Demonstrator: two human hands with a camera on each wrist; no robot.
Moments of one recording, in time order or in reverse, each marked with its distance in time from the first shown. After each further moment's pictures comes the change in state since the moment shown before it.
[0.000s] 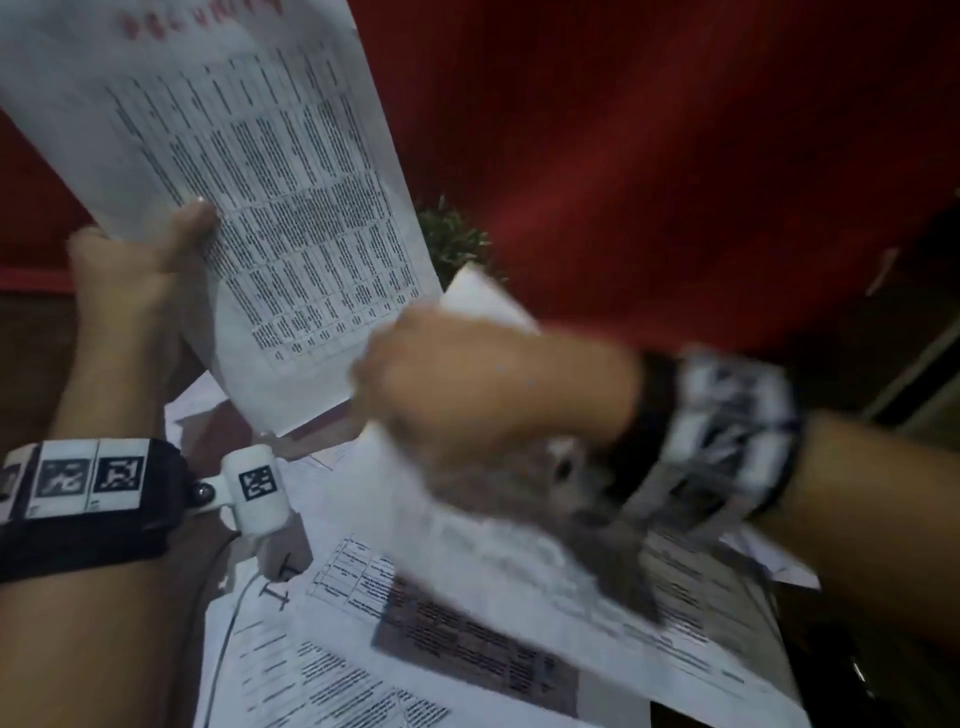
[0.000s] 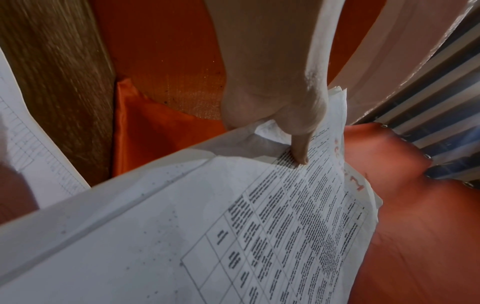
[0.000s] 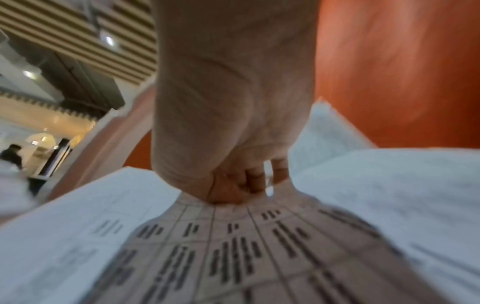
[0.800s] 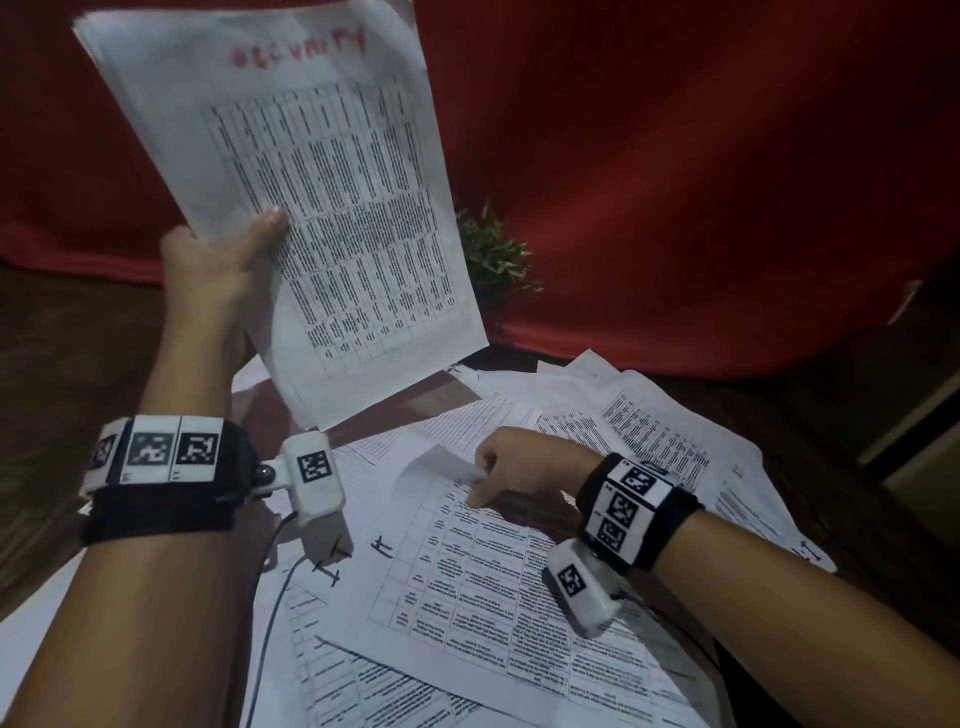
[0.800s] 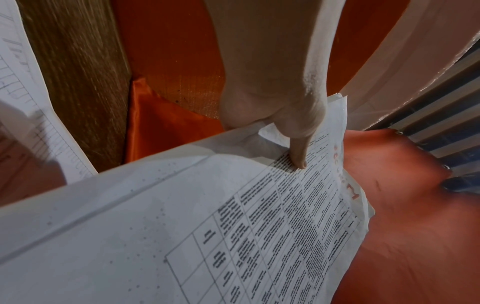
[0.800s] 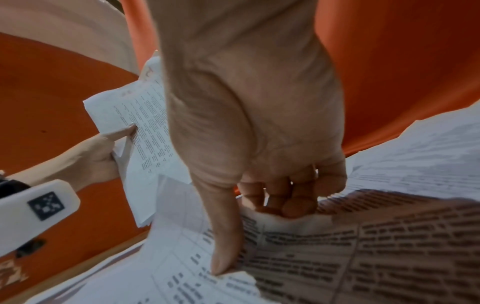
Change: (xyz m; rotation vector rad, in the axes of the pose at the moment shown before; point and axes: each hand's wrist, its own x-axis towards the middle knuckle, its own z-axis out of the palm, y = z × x) left_hand 0.010 -0.008 -0.007 -0.023 0.055 -0.110; right_hand 0.027 -0.004 0.169 1.107 -0.238 0.679
